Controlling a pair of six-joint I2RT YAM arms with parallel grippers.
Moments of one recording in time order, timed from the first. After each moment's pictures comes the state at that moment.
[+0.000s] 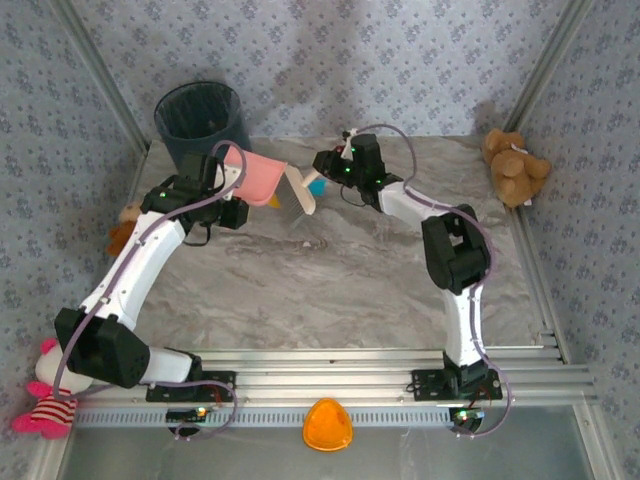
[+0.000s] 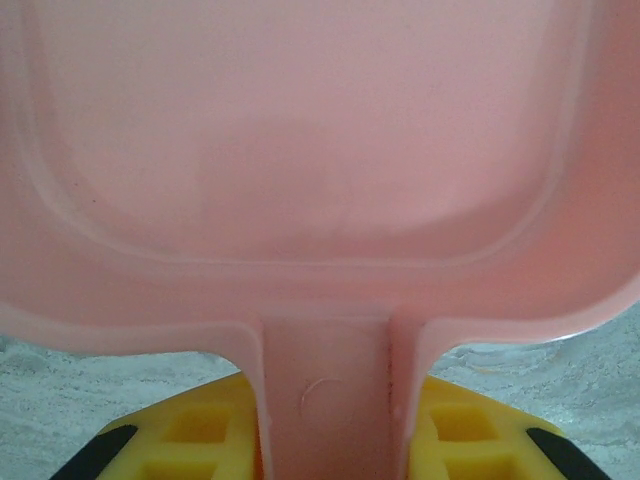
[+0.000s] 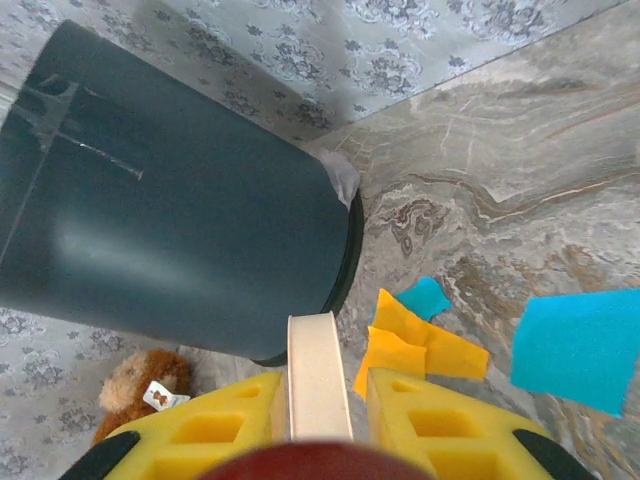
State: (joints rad) left arm -0.29 1.36 1.33 -0.89 0.11 -0.02; right arm 0.44 2.12 1.60 0.17 -0.35 0.79
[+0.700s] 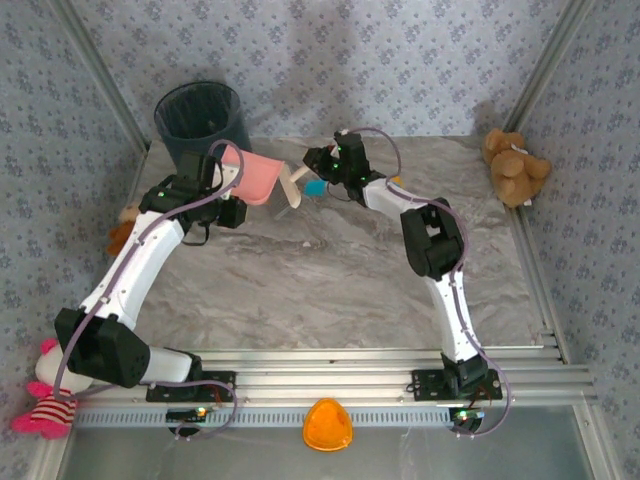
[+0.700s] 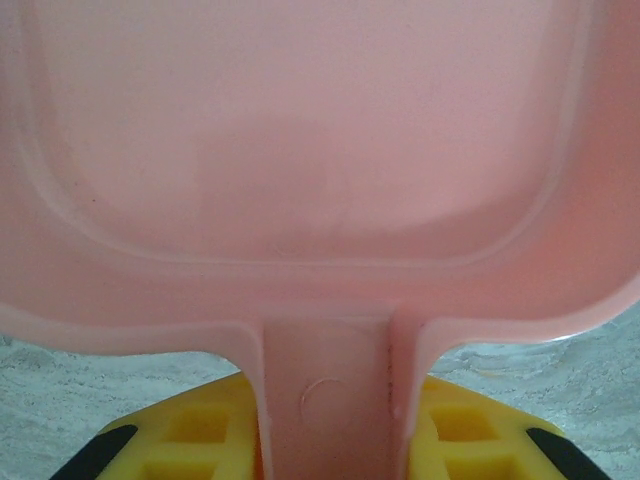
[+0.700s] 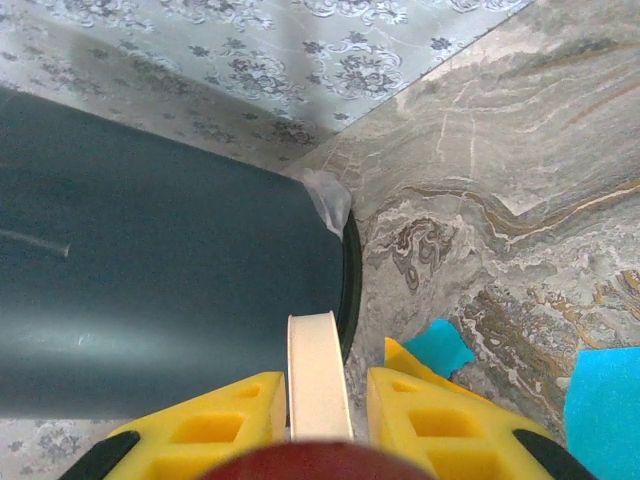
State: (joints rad) left arm -0.28 1.36 1.33 -0.89 0.11 -0.03; right arm 0.46 2.35 1.82 0.19 -0.33 0.97
